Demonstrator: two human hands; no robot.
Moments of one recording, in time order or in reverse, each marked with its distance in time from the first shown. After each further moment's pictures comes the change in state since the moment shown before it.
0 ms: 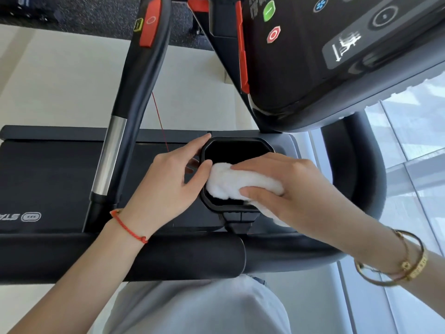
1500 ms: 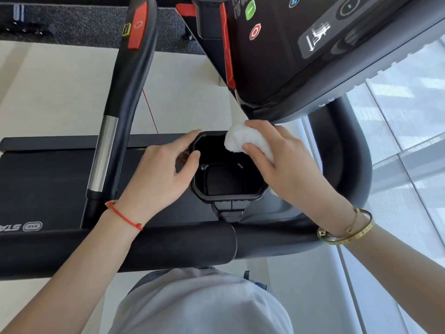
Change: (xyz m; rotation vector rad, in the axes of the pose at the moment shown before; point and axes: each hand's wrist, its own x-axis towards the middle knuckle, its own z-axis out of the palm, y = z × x) left_hand 0.002 0.004 -0.002 0.048 -0.006 0.024; right_hand 0.010 0.017 0.014 -0.107 0.293 0.158
